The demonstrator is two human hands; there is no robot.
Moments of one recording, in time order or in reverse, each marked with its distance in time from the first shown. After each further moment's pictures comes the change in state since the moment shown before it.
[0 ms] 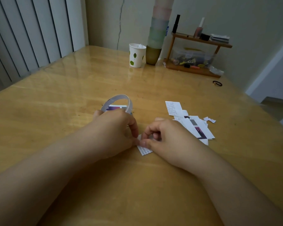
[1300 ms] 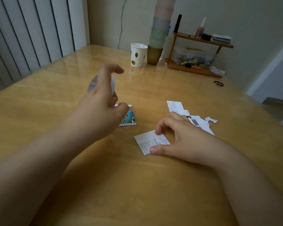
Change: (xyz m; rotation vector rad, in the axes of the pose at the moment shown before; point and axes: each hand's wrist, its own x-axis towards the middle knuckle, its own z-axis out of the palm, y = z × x) left_hand -0.009 0.000 -0.028 -0.501 0.364 -0.092; right_hand -0.005 0.021 -0.021 -0.157 -0.123 0.035
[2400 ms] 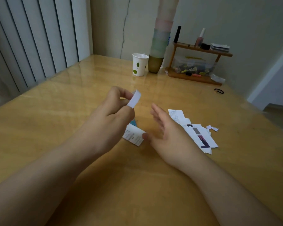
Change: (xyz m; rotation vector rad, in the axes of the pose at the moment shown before) left_hand -0.002 -0.001 0.002 -0.324 -0.121 -0.096; right_hand 0.026 -0.020 0.028 0.497 0.265 -0.013
